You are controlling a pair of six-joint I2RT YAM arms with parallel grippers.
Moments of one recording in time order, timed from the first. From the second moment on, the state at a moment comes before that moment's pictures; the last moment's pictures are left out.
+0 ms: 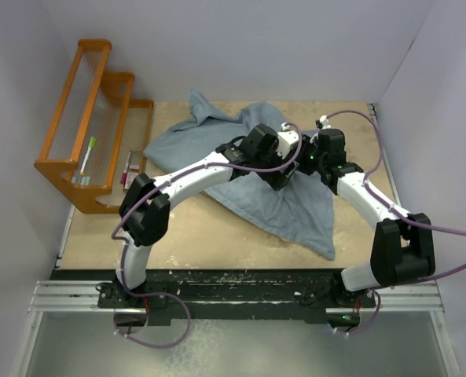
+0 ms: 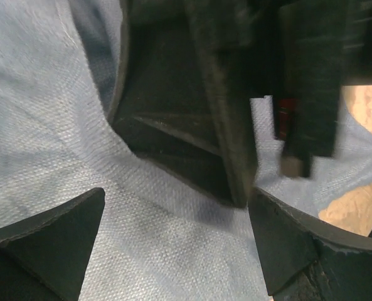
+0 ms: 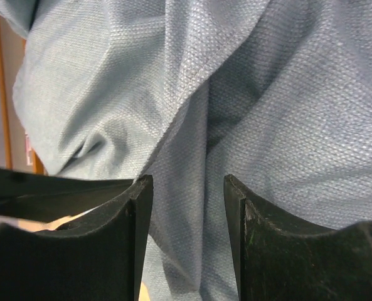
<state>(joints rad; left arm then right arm) -0.84 2.00 1.75 -0.43 0.15 -0.01 0.21 1.44 0.96 -0.12 -0.20 0.62</state>
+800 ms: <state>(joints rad) -0.70 2.06 1.72 -0.28 0.10 -0.15 0.07 1.41 0.94 -0.13 -0.23 0.62</state>
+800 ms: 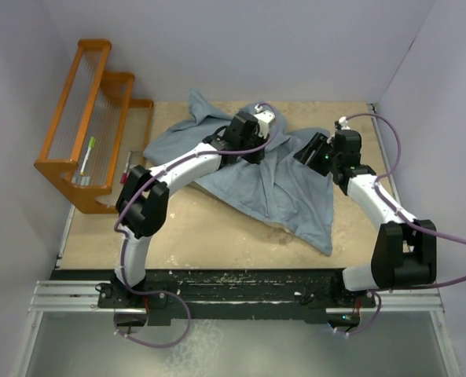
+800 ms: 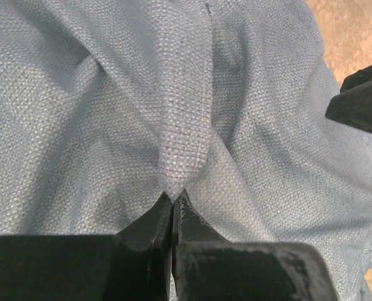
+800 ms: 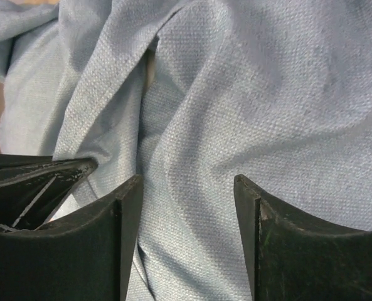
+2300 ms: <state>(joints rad) -0.67 1.83 1.51 -0.36 0.08 0.03 0.11 1.30 0.93 -0.54 0.37 0.78</state>
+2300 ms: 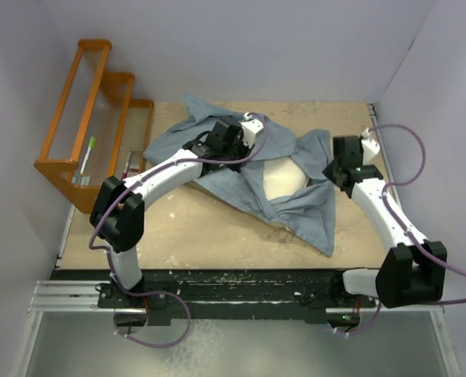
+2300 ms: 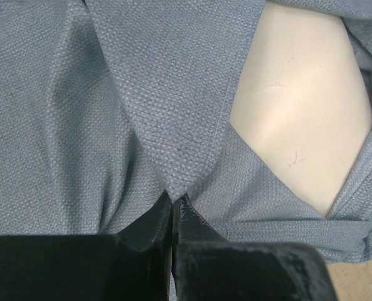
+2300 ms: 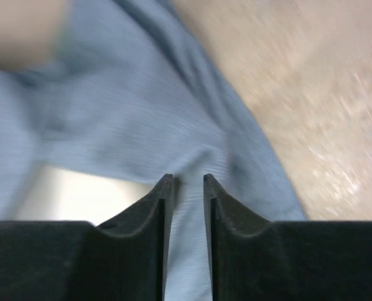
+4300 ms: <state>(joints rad) -0.59 1.67 2.13 -0.74 0.28 0.25 0.35 1.29 1.22 -0.25 -0.32 0.41</state>
